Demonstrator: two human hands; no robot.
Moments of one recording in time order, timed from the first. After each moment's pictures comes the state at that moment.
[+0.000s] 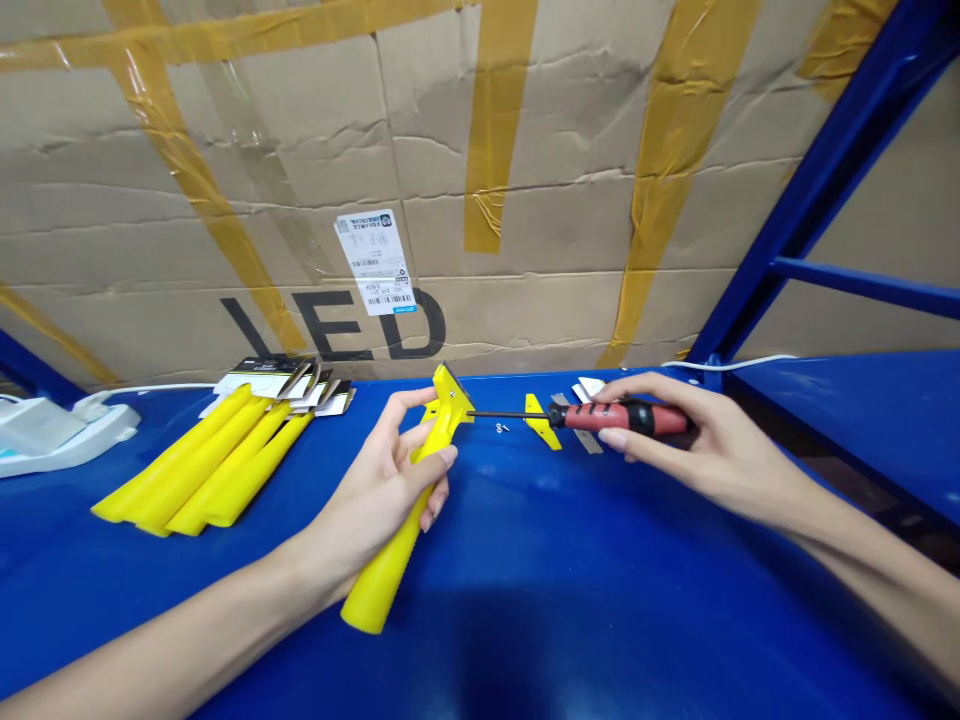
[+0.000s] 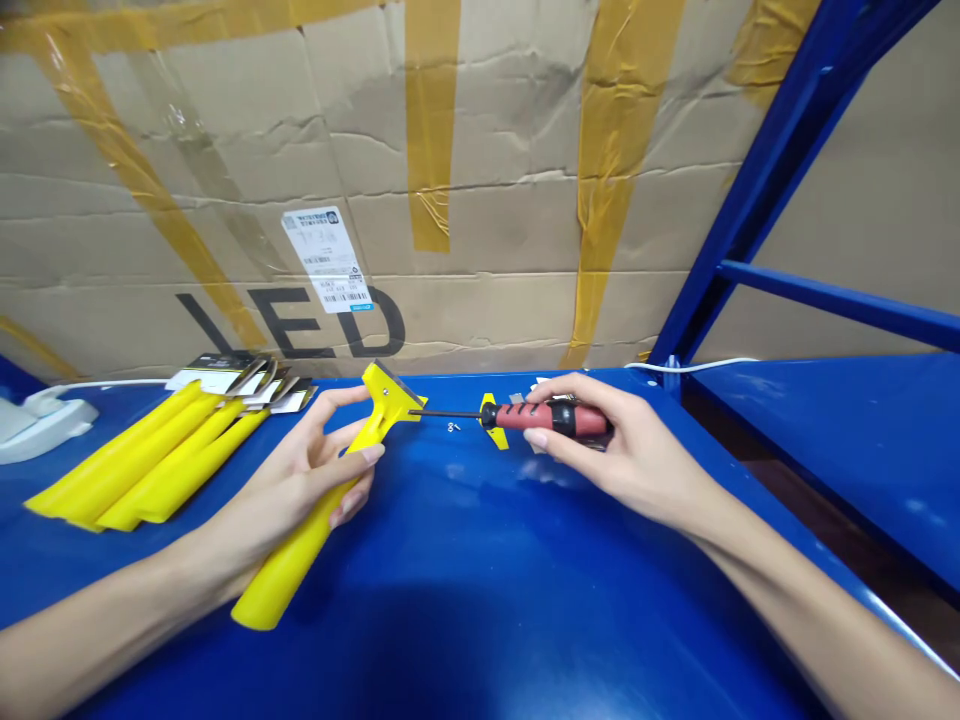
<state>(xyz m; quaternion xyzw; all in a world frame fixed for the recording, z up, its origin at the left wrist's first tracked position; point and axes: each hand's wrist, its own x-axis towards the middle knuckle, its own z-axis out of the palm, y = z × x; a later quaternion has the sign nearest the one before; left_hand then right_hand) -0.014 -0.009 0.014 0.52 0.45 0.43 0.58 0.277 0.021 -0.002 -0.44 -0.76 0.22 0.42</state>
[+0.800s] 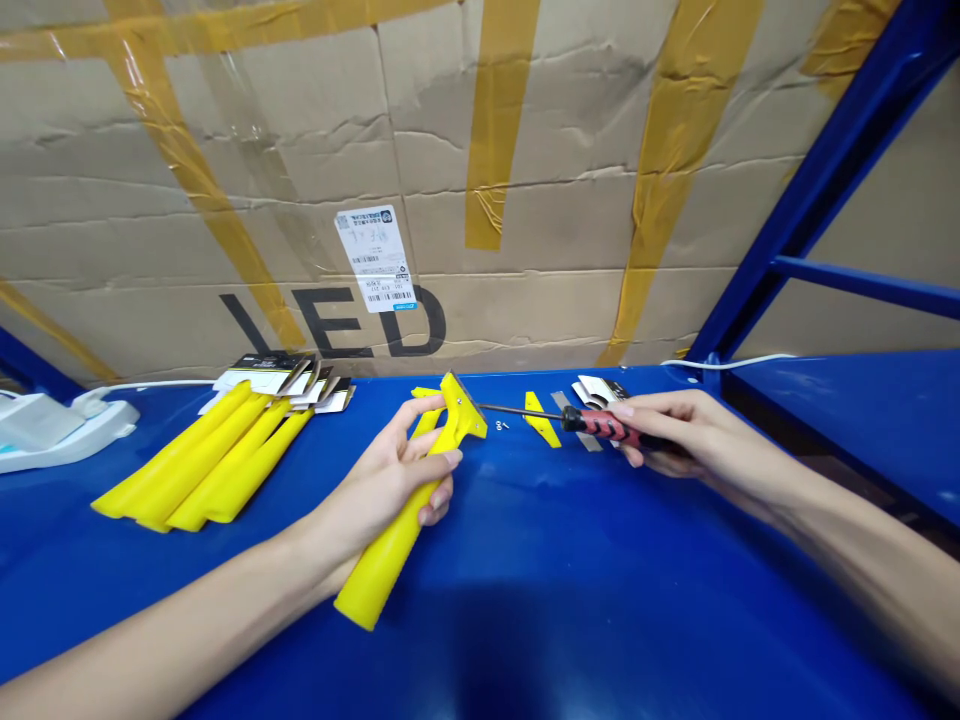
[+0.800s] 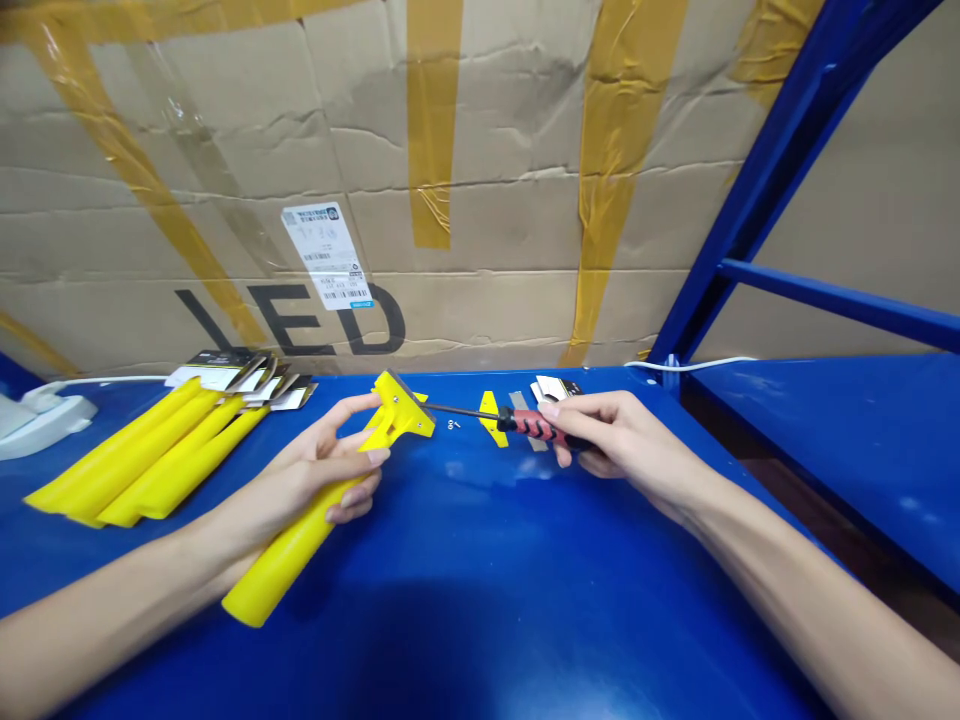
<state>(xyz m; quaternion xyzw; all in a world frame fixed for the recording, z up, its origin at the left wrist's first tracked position) -0.018 -0.001 0.006 0.46 0.43 0.41 0.65 0.281 0.025 0.003 -0.50 -0.63 0.48 0.36</state>
